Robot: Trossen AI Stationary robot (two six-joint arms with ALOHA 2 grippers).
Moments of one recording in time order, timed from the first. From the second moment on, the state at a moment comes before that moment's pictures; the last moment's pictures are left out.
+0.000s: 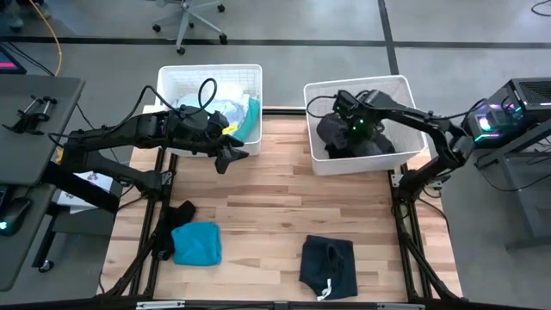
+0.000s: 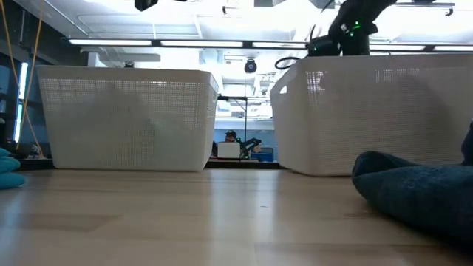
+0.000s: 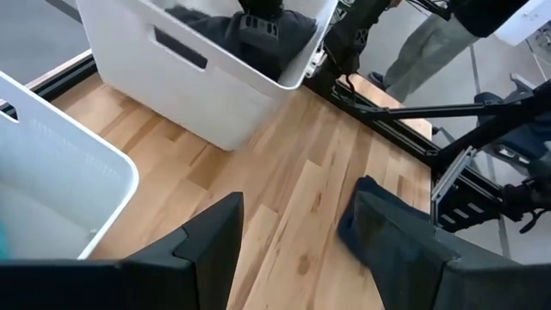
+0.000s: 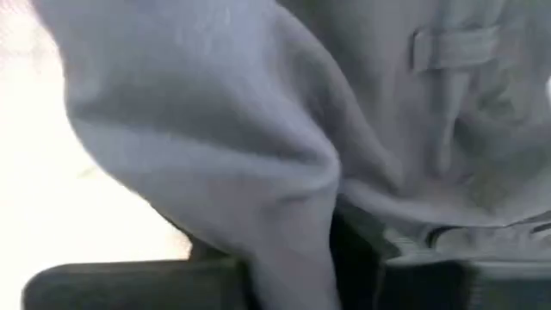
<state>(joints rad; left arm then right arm) 0.09 1.17 1.36 -0.74 -0.04 -0.49 -0.67 1.52 1.23 -1.25 0.01 0.48</state>
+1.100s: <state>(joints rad) 0.08 1.17 1.36 -0.74 -0.08 -0.45 0.27 1.16 1.42 -0.84 0.75 0.65</state>
